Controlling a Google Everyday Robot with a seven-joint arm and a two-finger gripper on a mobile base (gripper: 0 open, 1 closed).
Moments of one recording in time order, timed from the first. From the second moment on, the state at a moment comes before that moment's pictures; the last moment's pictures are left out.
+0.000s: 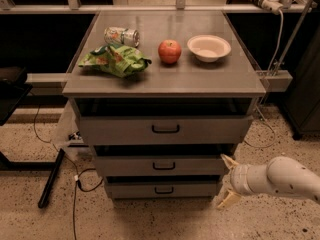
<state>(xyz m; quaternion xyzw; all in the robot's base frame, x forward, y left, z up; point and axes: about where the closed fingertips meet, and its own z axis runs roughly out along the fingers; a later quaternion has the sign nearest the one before) 0.502 -0.228 0.508 -0.60 0.73 0.07 0.33</state>
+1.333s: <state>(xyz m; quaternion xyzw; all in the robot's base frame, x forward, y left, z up) 0.518 -0.234 0.388 -0.58 0.74 0.09 0.32</state>
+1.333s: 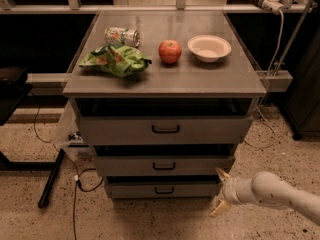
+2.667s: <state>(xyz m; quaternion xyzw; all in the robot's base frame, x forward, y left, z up) 0.554 -0.224 0.269 -0.64 0.65 0.10 0.40</state>
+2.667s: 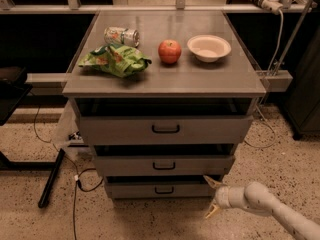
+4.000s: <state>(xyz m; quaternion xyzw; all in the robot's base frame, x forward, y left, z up) 0.576 -0.209 0.199 -0.62 0.68 0.11 0.38</state>
